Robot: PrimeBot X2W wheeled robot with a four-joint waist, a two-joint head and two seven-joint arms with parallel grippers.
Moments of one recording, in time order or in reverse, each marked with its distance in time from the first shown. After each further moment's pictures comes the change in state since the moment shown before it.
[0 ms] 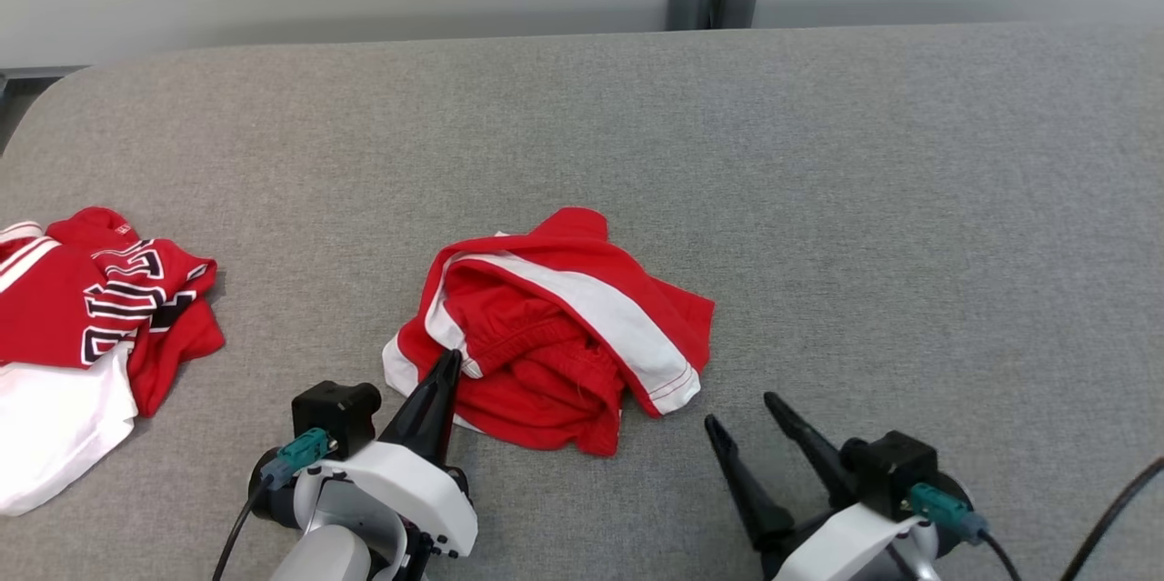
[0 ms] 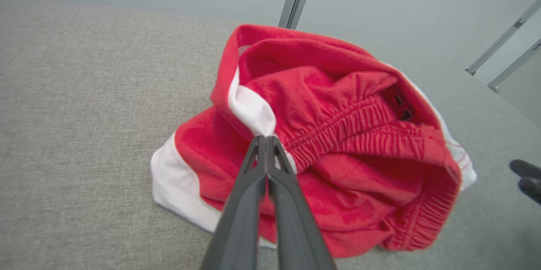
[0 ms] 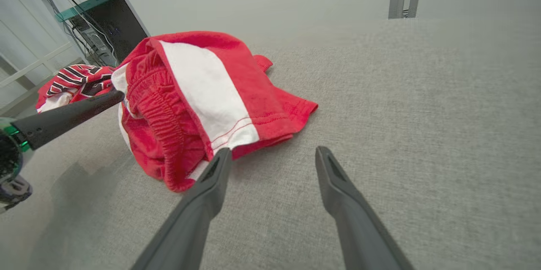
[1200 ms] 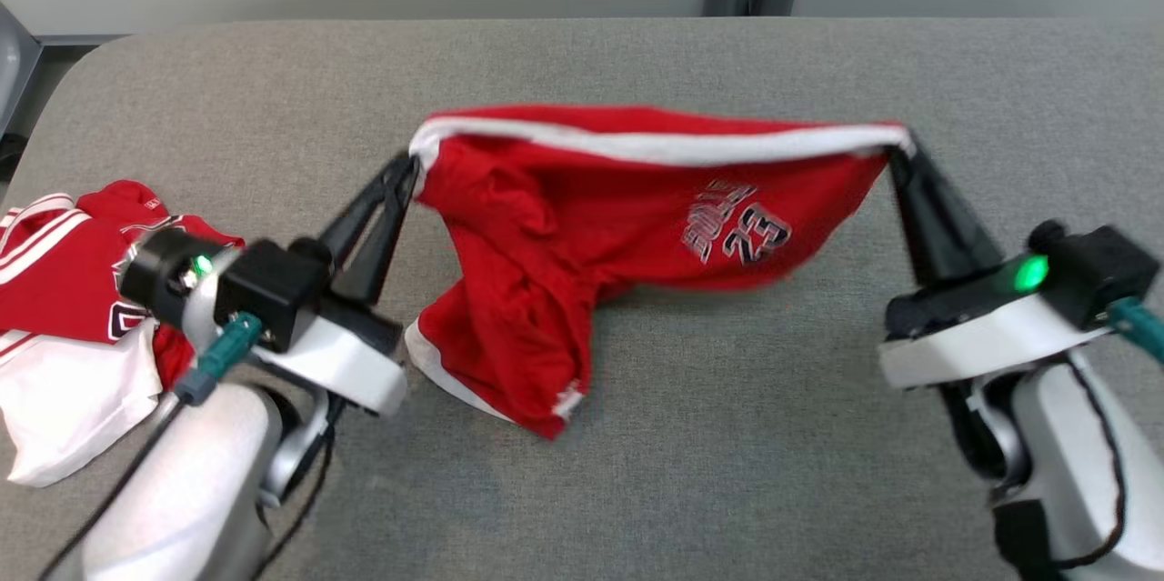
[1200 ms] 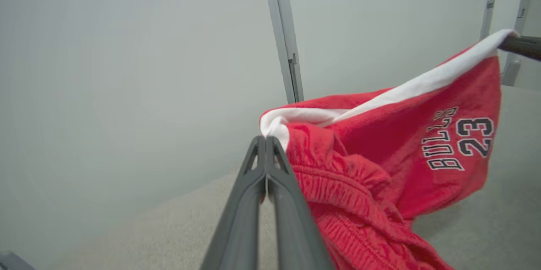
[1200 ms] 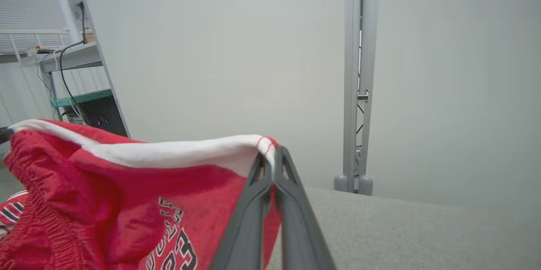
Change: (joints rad) left arm -0.208 0.237 -0.044 -0.337 0.230 0.020 0.012; right arm -0.309 -0.113 -0.142 -0.048 0.029 0.000 -0.138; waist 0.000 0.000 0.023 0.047
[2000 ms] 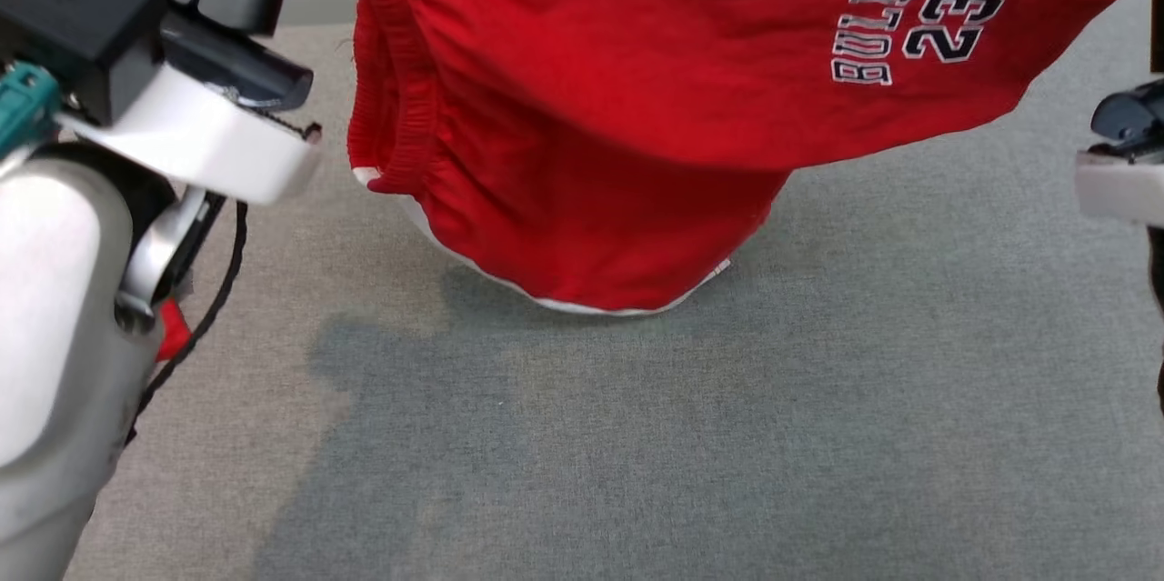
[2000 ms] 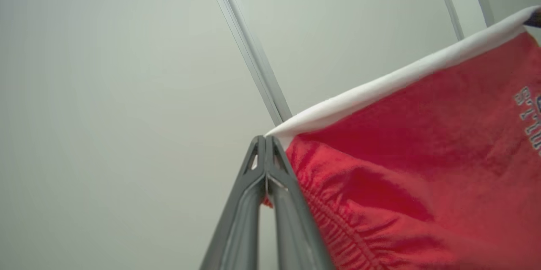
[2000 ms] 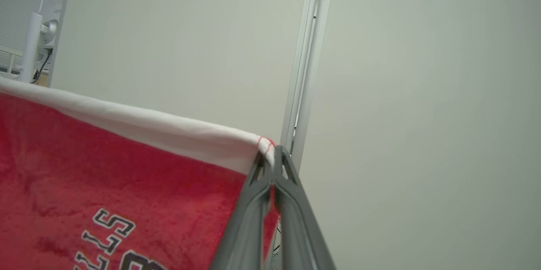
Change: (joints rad) left arm -0.350 0.081 0.079 -0.188 -0.016 -0.047 0.175; right arm -0.182 -0.105 -0.183 -0.333 -0.082 0.000 0.173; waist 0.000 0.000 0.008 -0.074
